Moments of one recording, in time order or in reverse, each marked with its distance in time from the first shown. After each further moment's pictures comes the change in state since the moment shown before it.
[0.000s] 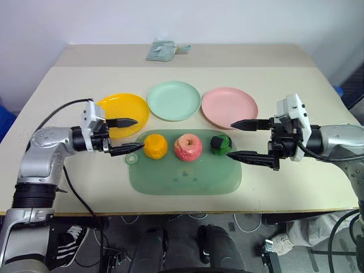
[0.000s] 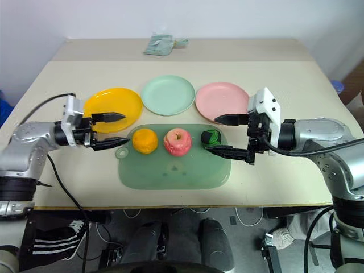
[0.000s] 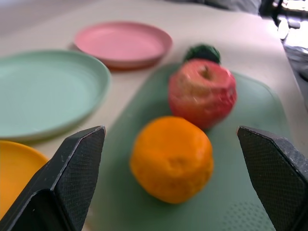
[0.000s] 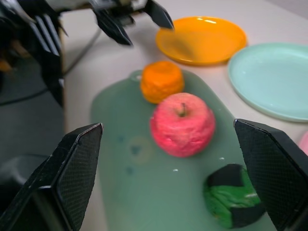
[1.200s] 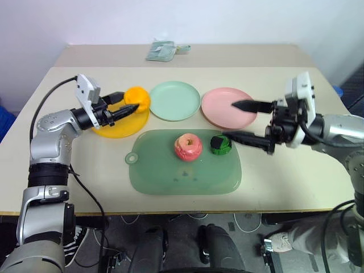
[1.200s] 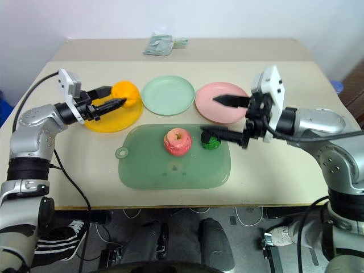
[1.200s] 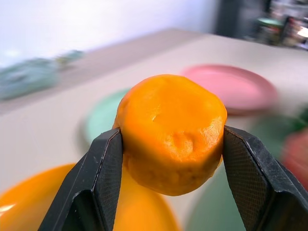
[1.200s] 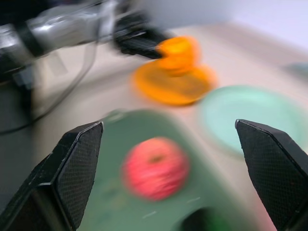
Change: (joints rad) left arm -0.212 -0.111 0.121 0.239 0.081 -0.032 0.343; right arm -0.117 0.096 -0.003 0.066 -0.003 -0.047 -0.238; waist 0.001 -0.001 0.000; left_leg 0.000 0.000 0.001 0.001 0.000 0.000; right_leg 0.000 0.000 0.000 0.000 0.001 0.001
